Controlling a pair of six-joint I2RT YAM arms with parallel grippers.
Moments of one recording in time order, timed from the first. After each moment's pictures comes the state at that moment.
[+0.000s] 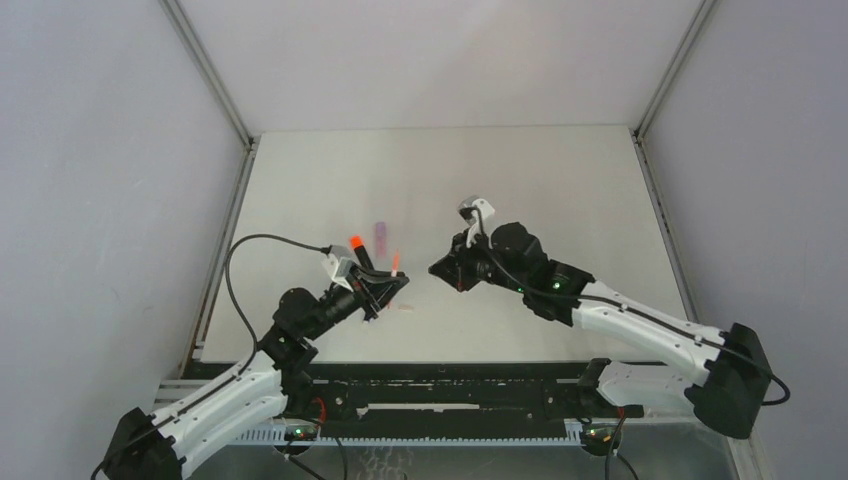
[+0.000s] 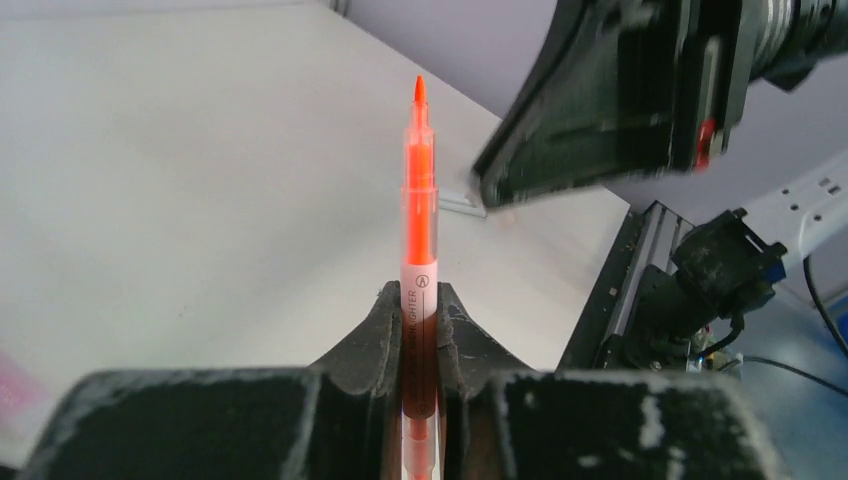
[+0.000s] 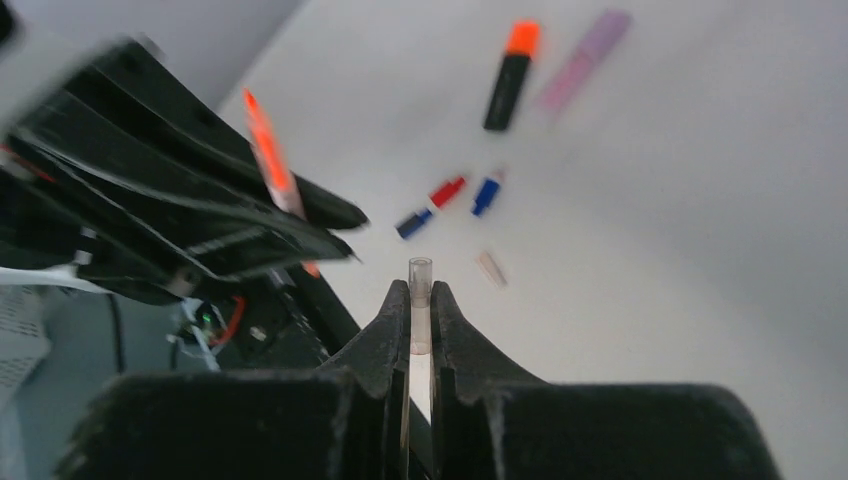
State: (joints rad) left arm -0.66 0.62 0.19 0.54 0.27 -0.42; right arm 0.90 1.16 0.85 -0.12 -0.10 0.44
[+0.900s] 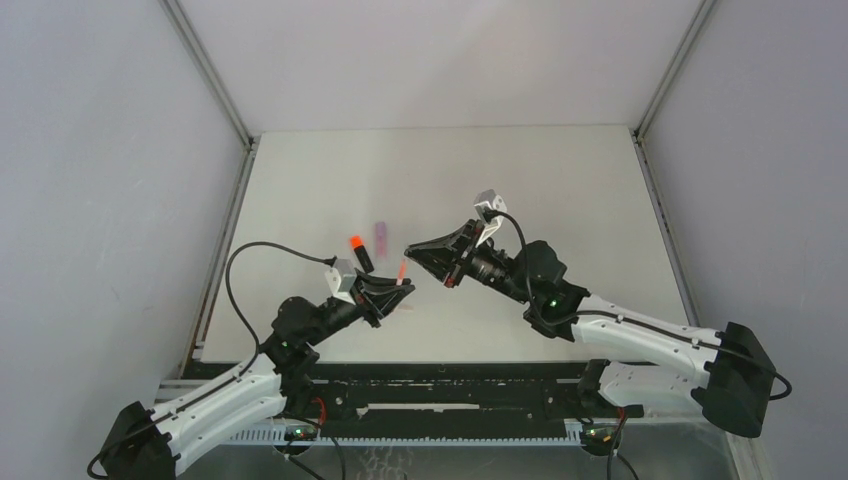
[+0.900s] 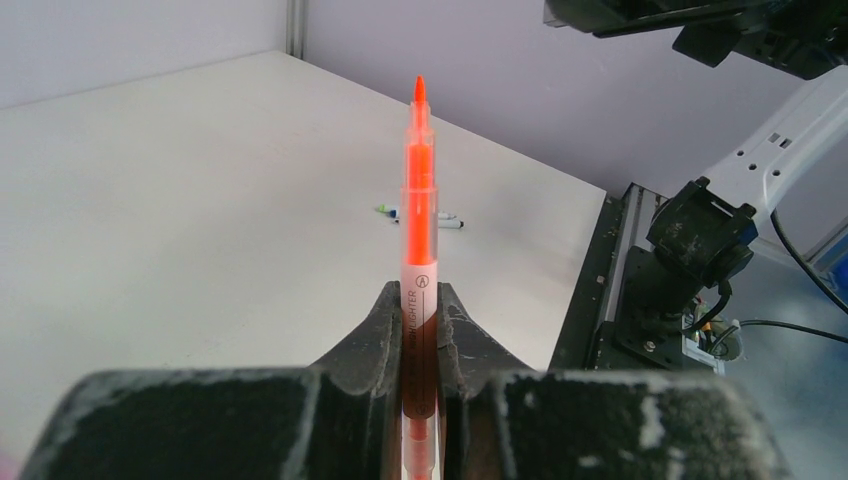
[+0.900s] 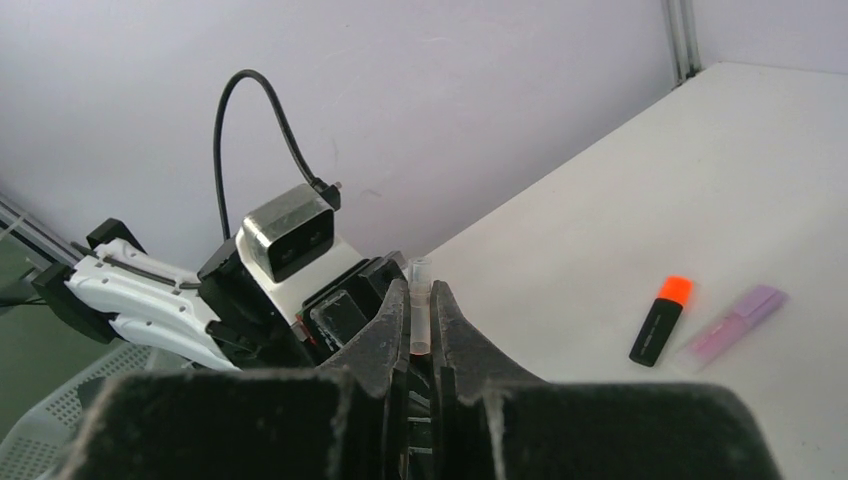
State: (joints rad) left arm -0.76 0.61 0.15 0.67 0.29 -0.30; right arm 0.99 1.08 0.72 0.56 -0.13 0.53
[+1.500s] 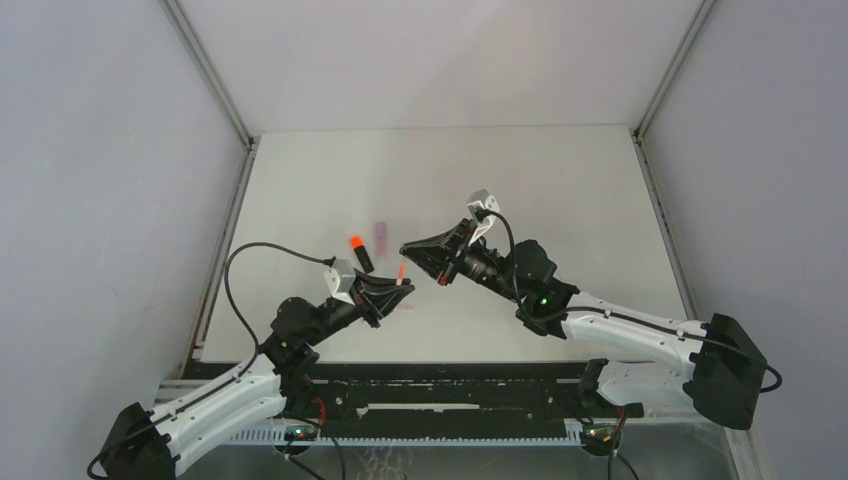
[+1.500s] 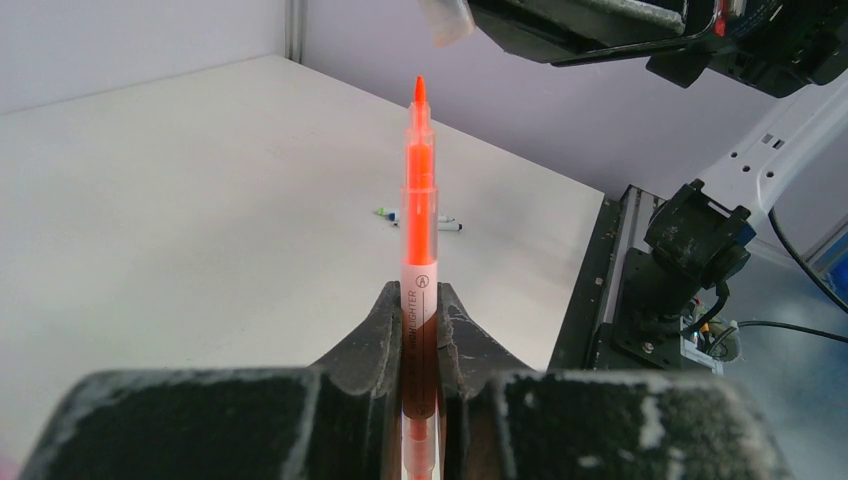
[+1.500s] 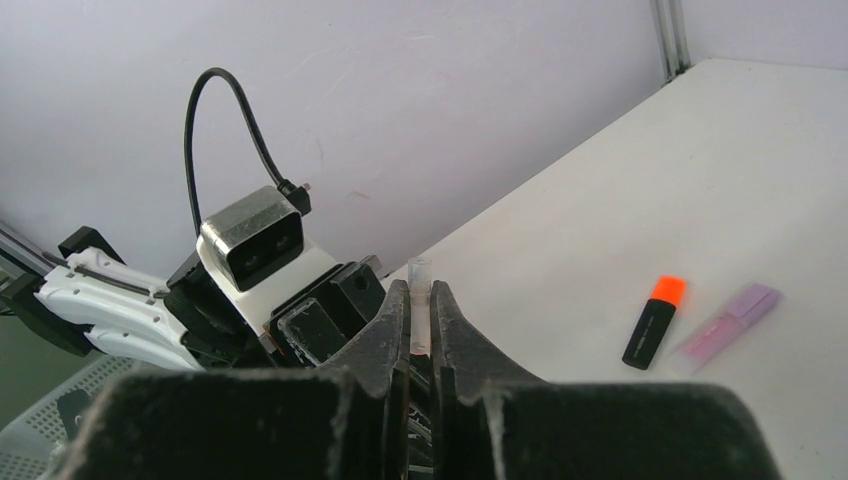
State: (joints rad) left arm -0.76 0.61 0.15 0.67 0.30 -0.30; right arm 0.99 1.15 0.72 0.62 -0.11 0.53
